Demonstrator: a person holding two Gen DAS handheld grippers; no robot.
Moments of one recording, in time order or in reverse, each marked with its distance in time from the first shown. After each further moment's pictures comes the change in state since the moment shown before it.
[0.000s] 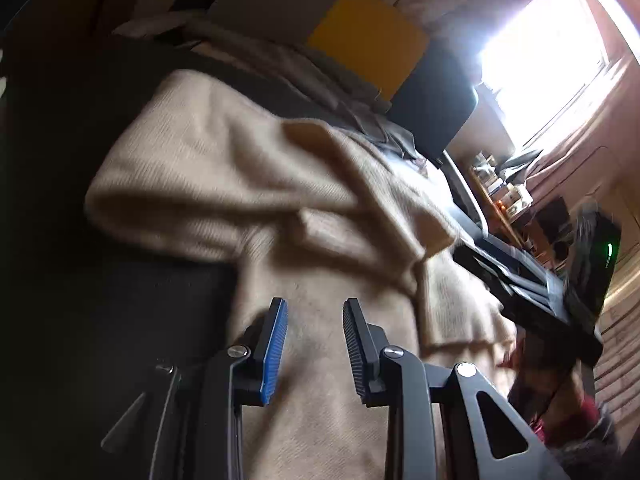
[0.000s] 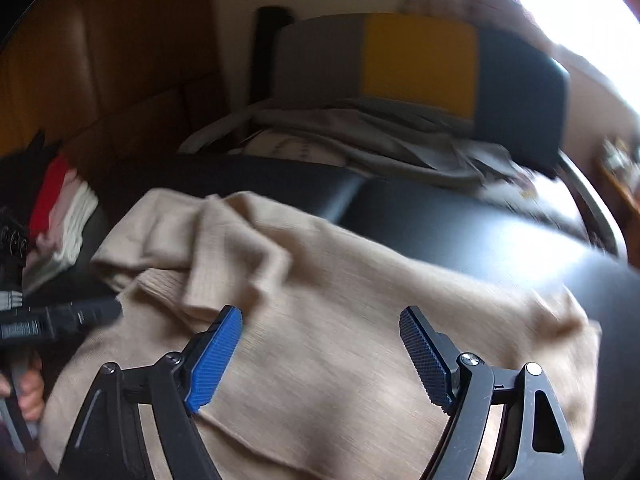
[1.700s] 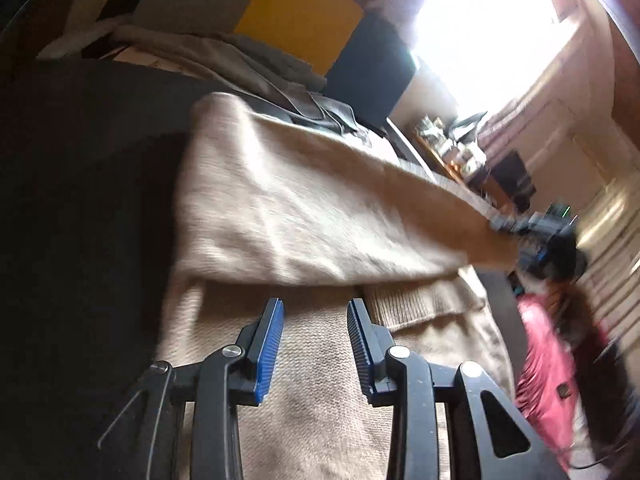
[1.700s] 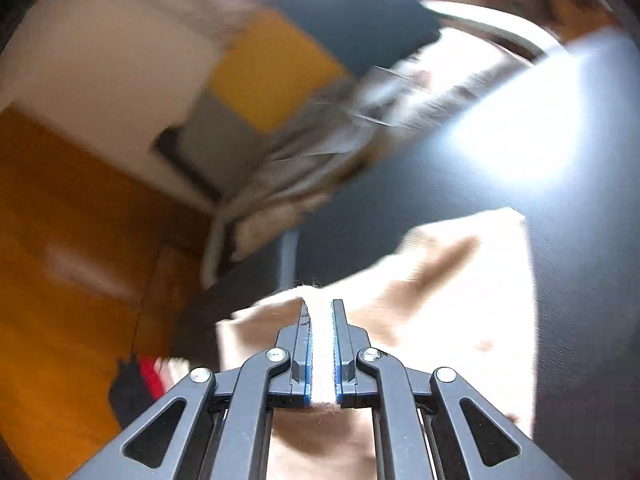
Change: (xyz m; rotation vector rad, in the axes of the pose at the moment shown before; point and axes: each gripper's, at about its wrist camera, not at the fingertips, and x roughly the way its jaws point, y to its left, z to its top) left arm -0.002 -0.017 0.007 0.113 0.067 -0.154; right arm -0.068 -0.213 -0.029 0.927 0.011 0.263
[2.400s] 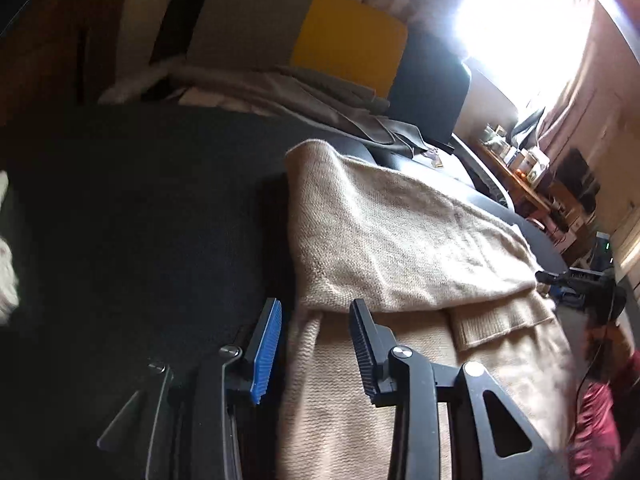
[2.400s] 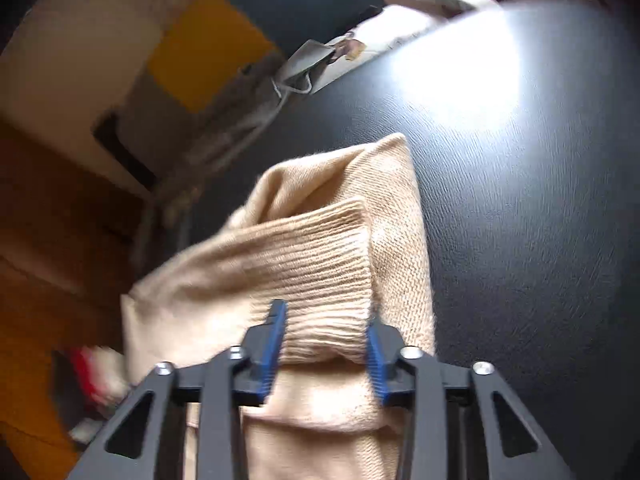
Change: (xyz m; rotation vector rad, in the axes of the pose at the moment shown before) left arm -0.026 0.007 0.003 0.124 -0.082 0.325; right arm 0.016 -0.051 -0.033 -0.129 0.045 -0.240
